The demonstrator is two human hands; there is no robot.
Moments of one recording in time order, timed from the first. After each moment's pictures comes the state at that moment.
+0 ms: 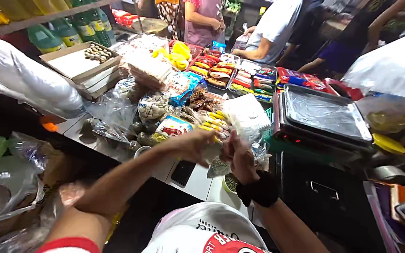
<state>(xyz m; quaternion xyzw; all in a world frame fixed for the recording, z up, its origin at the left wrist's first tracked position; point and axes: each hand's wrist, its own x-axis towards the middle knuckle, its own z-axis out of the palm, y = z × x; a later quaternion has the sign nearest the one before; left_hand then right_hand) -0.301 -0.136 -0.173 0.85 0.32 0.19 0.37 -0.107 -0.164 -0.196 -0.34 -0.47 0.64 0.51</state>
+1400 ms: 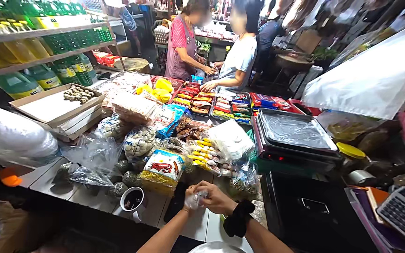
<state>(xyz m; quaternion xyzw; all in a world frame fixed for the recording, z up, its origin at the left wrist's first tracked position) -0.236 -0.167 -0.407 0.61 0.56 0.44 0.35 -0.101 -0.151 -0.285 -0.35 -0.79 0.46 0.22</state>
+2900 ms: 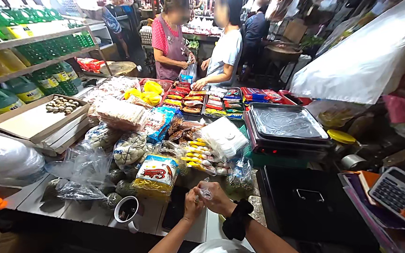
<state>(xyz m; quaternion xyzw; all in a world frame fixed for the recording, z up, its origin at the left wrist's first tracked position) -0.220 -0.175 -0.414 0.65 0.54 0.48 0.23 -0.100 -0.160 -0.268 -0.47 -0.75 0.40 0.24</state>
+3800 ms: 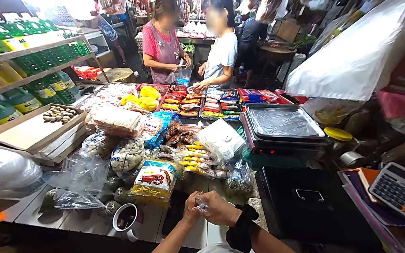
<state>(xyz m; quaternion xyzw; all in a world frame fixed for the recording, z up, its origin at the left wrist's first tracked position) -0.230 -0.173 -0.404 0.70 0.50 0.43 0.28 -0.091 -0.166 -0.255 -0.40 -0.81 0.41 0.13</state>
